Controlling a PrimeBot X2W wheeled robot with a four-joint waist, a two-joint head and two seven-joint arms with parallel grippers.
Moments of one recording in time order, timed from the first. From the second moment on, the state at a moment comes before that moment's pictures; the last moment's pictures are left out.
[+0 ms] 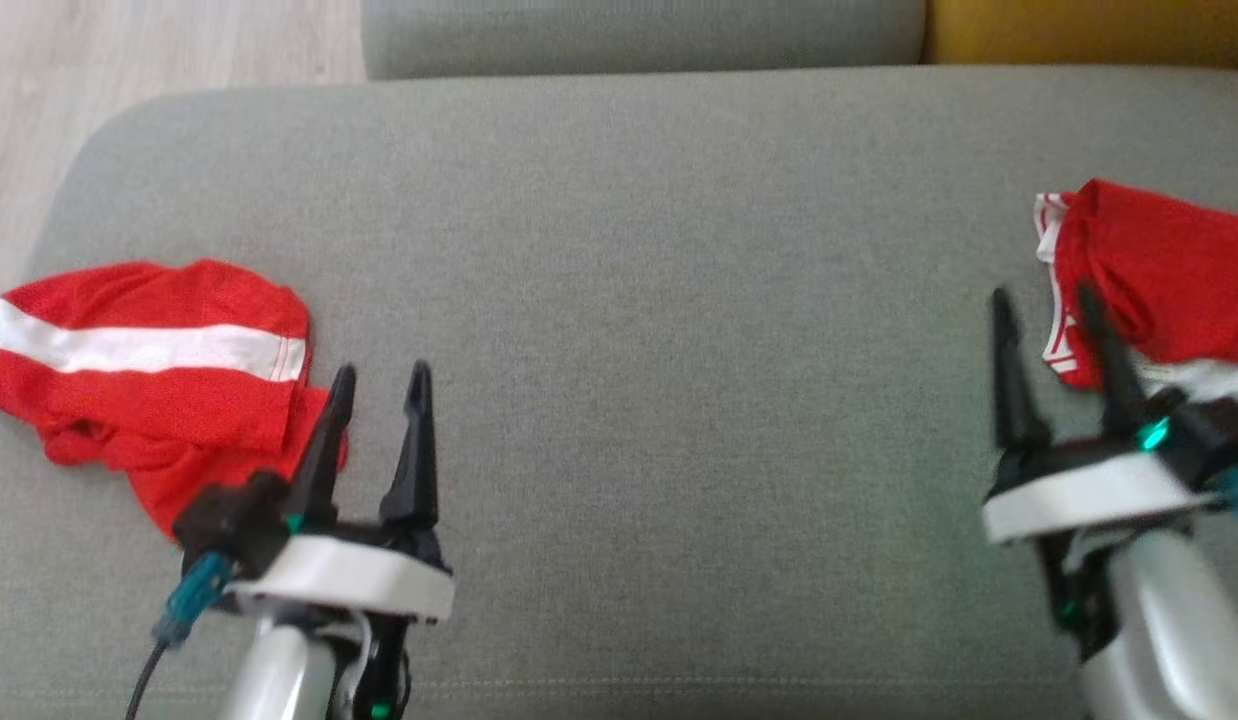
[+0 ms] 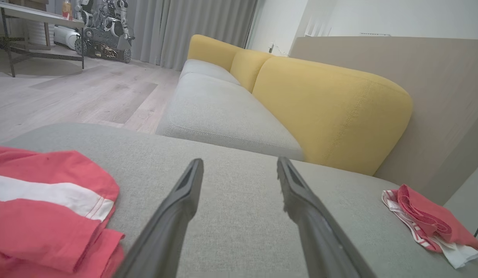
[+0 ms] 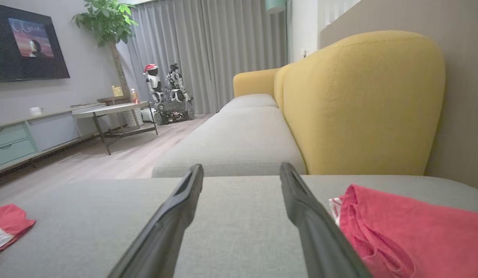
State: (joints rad) left arm -0.08 0.04 -0.23 0.10 -0.35 -0.01 -0.26; right arm -0.22 -0.19 0.08 0.28 0.27 0.13 -0.25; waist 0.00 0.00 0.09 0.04
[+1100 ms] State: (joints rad) left arm -0.03 0.05 -0.20 0.08 -0.35 0.01 -0.26; right arm -0.11 -0.10 0.16 0.24 0.15 0.13 -0.25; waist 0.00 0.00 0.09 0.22
